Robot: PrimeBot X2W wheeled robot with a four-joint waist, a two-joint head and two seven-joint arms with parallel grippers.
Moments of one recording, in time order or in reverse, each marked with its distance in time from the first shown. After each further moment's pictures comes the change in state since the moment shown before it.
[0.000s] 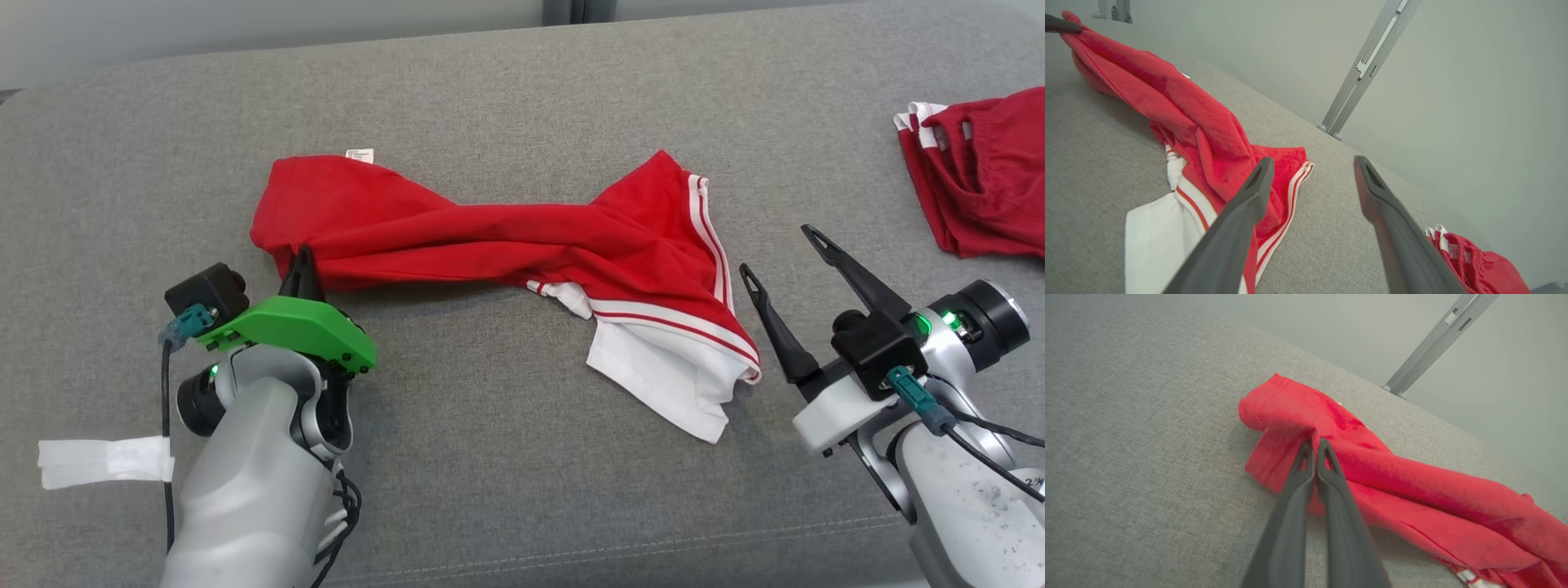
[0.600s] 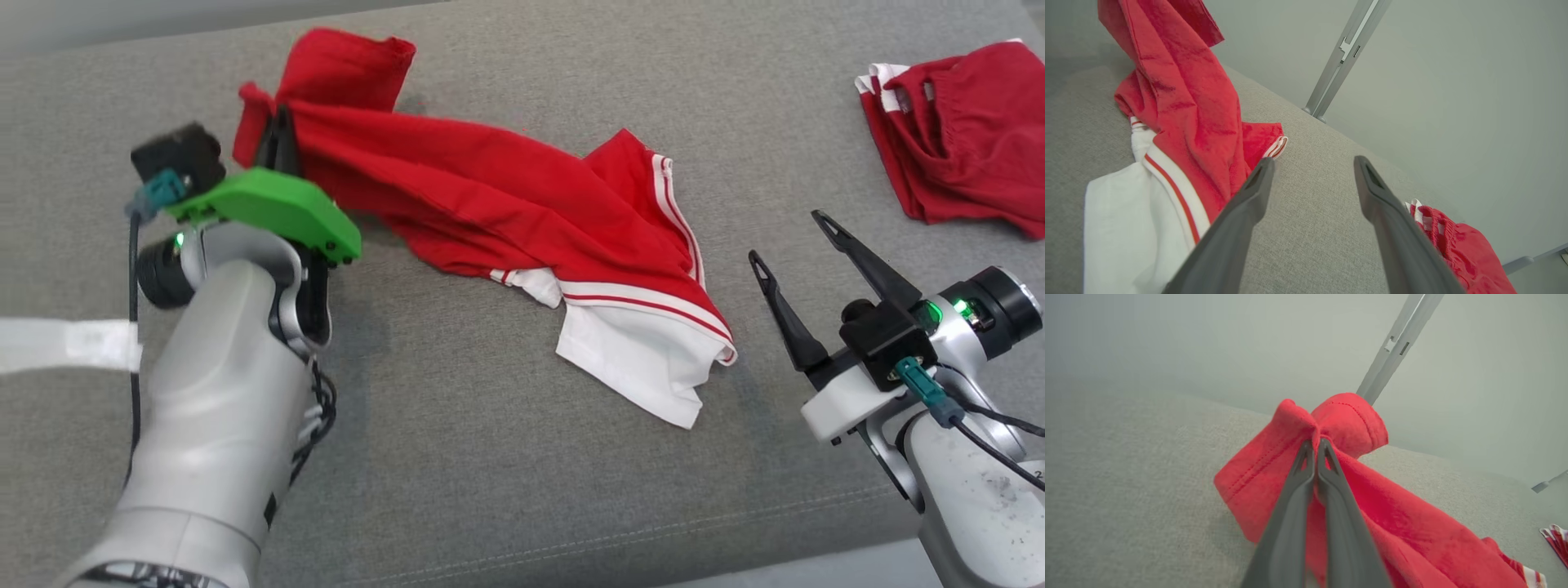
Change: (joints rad) left arm -0.246 0.025 -0.049 0.046 0.068 -0.015 0.013; right arm -0.025 -0.016 -0.007 0.003 -0.012 0.000 -0.010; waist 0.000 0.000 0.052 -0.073
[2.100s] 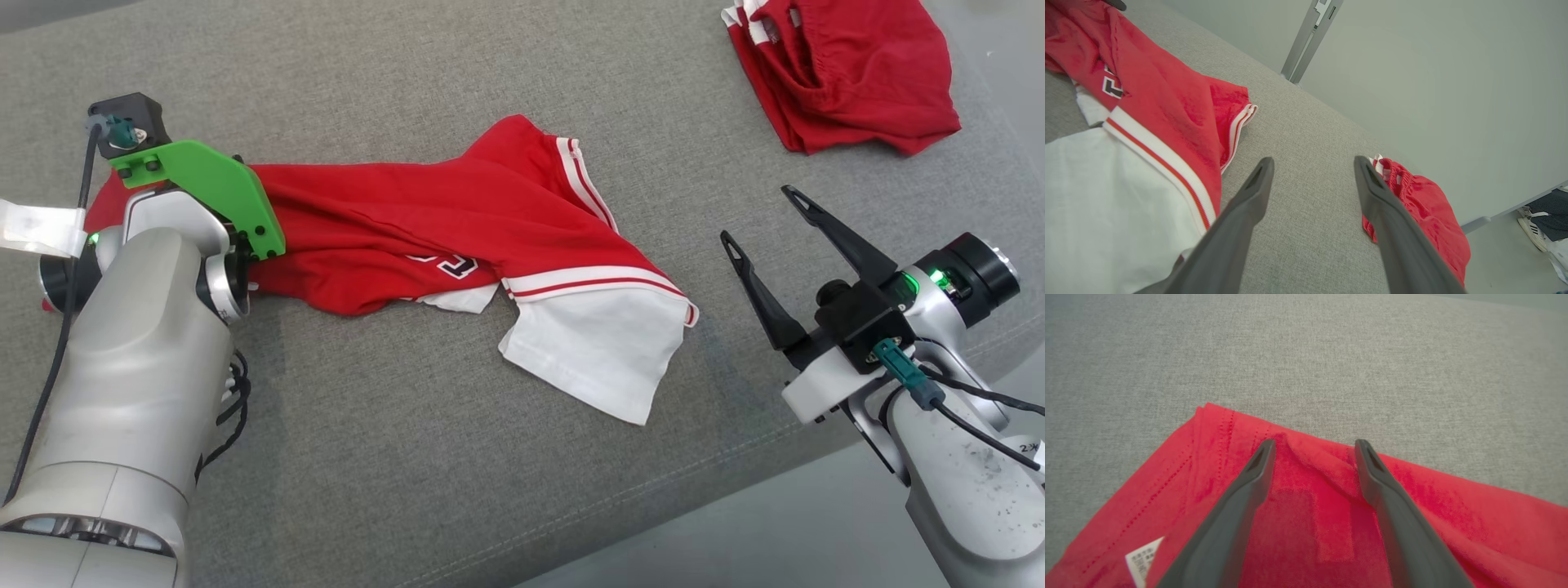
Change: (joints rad) left arm -0.090 0.099 -0.050 0.143 0.096 0.144 0.405; right arm -0.073 -0.023 0.079 0.014 0.011 0.000 -0.014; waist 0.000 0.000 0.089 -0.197
